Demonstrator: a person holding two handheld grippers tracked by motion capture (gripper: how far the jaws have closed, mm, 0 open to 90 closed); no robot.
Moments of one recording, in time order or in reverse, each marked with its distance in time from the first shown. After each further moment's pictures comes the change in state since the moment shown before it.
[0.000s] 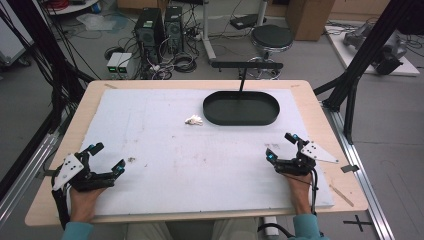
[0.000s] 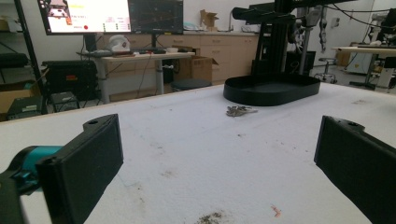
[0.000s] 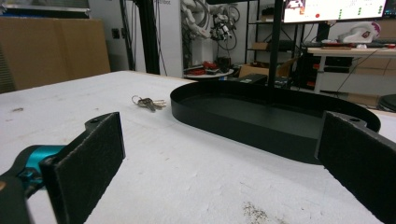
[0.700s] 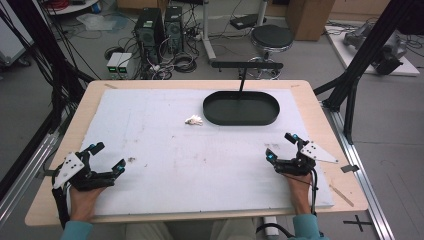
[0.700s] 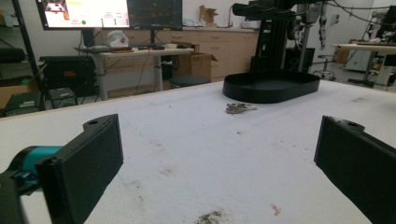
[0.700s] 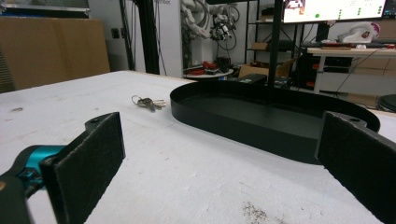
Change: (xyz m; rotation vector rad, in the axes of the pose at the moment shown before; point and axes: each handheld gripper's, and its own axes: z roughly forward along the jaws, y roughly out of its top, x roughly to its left) left arm 0.001 0.001 0.002 0.018 -0.003 -0.009; right arm 0.001 0.000 0.000 0.004 -0.003 -0.007
